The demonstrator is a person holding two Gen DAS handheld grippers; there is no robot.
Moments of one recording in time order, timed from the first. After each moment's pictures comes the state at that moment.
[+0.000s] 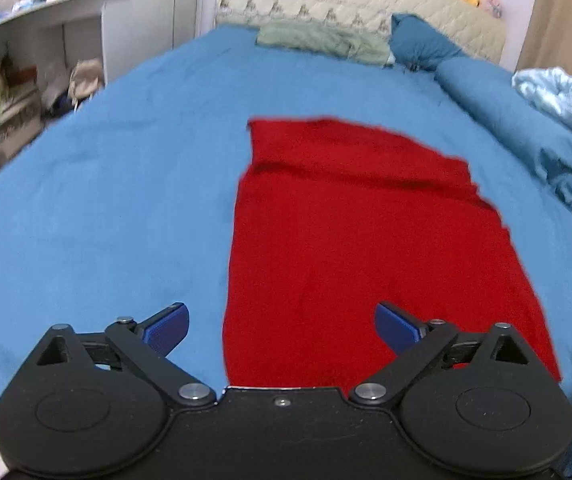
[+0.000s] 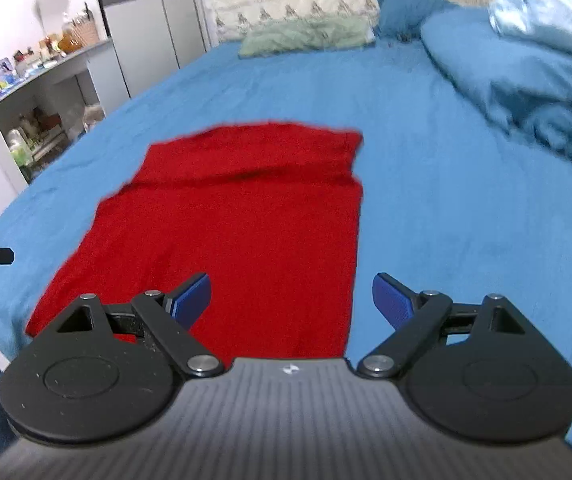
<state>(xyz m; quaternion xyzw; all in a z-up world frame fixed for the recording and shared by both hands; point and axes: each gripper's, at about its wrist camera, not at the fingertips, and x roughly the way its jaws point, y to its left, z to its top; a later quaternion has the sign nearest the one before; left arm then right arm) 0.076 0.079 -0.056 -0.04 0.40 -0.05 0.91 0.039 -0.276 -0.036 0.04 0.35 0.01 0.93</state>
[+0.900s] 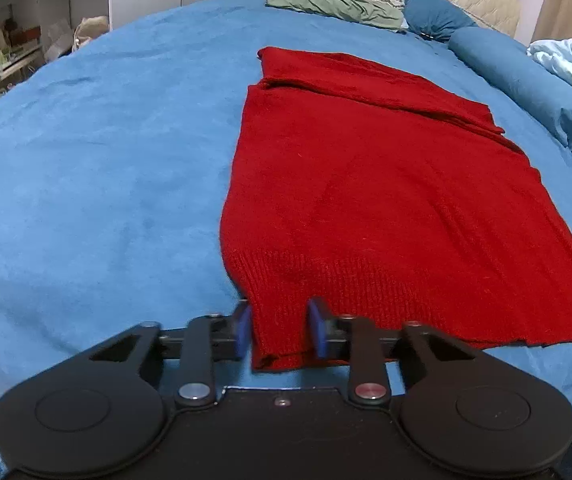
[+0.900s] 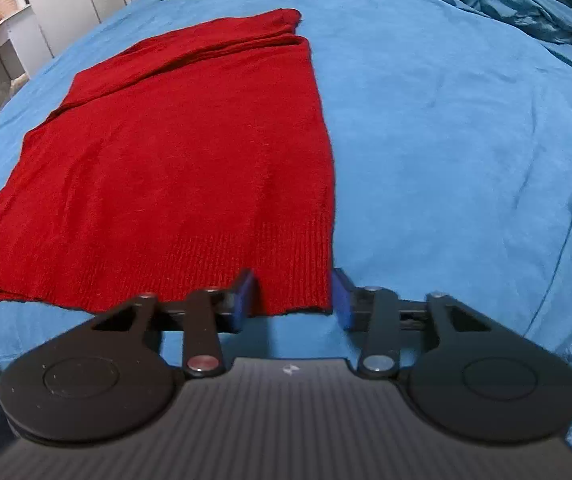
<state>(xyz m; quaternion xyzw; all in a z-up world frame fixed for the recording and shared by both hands) 0.059 0.077 -0.141 -0.05 0.43 -0.04 0.90 0.016 -0.253 -0.153 0.09 0.42 -0.09 0.90</state>
